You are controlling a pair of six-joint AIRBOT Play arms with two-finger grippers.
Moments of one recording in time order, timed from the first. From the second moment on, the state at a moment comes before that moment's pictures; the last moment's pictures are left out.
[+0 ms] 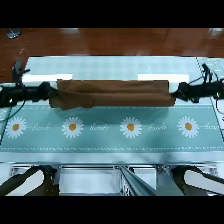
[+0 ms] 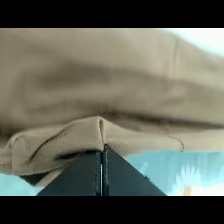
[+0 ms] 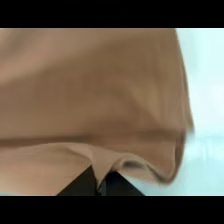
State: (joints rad) left arm 0.22 -1.17 0.89 0.72 -0.97 -1.19; right arm -0.31 -1.36 1.06 -0.92 1.10 1.39
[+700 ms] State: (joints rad) left arm 0.24 -1.68 1.40 0.79 -1.18 -1.38; right arm -0.34 -1.77 1.50 -0.88 1.17 1.41
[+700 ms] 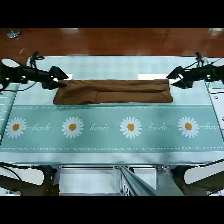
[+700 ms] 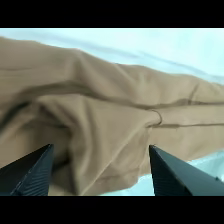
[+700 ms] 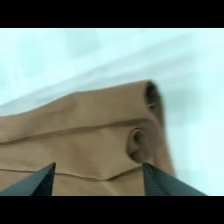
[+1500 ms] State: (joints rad) left arm 0.19 -1.50 1.46 1.01 -1.12 -1.47; right arm -0.27 -1.90 1.52 -0.96 1.33 1.46
